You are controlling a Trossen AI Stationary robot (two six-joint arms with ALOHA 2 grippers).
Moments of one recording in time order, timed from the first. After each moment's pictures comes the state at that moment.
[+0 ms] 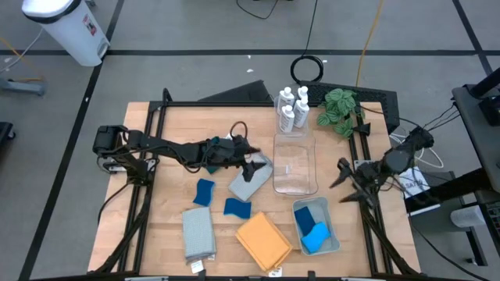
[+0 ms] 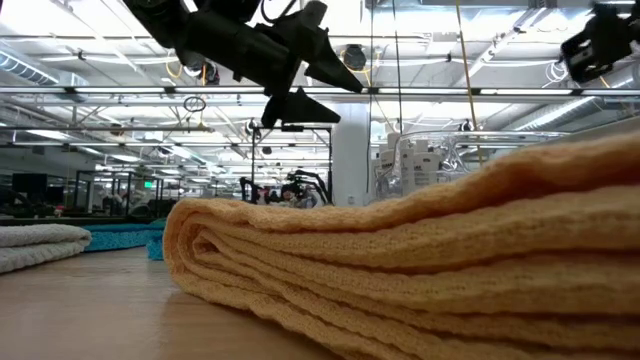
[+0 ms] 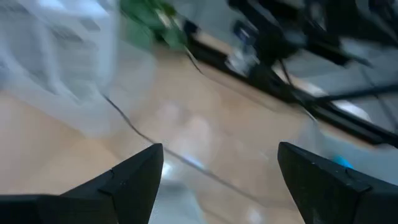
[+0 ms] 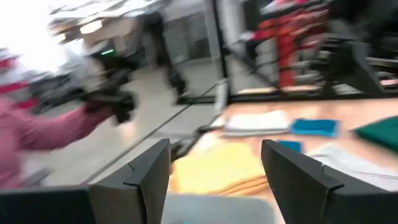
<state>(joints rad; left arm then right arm) 0.03 1.62 0.92 0.36 -0.16 -0.40 0.62 0.01 0.22 -0.18 0.16 0.22</state>
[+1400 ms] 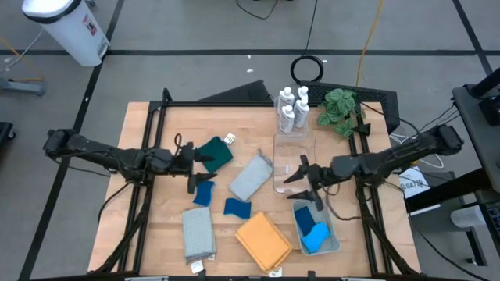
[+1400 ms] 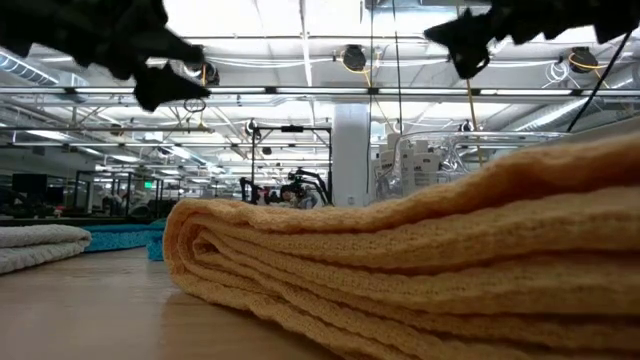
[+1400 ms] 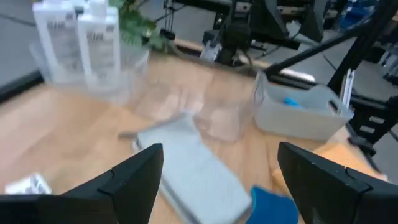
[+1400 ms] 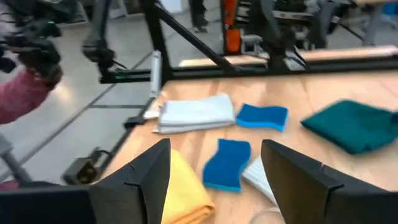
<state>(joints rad) -0.16 0.80 0.36 0.19 -0.24 -0.30 0.25 1.03 0.53 0.32 -0.01 0.17</state>
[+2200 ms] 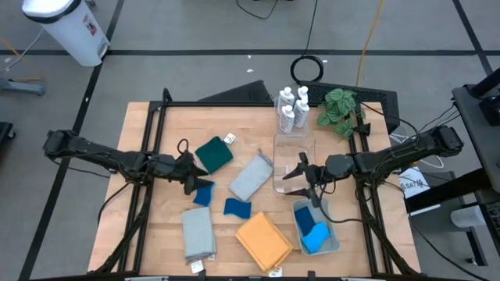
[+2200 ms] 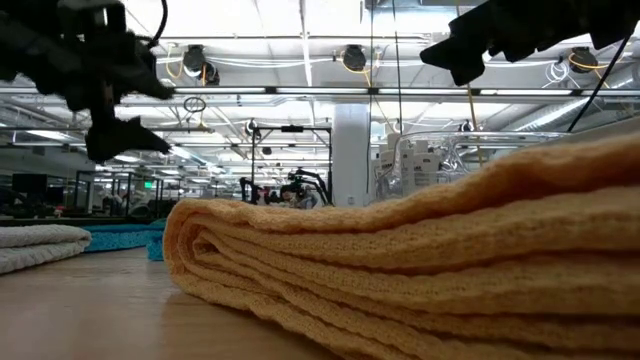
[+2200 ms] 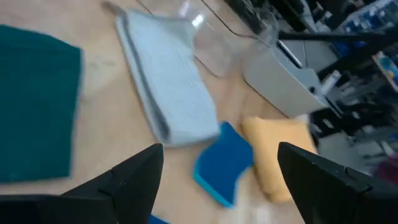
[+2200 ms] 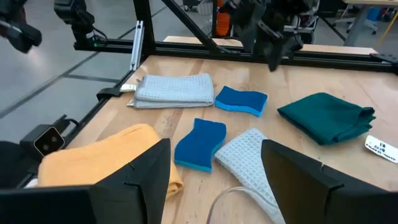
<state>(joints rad) -0.17 0.76 0.27 0.07 -0.08 -0.82 0.21 1.04 0.53 0.24 -0.01 0.02</state>
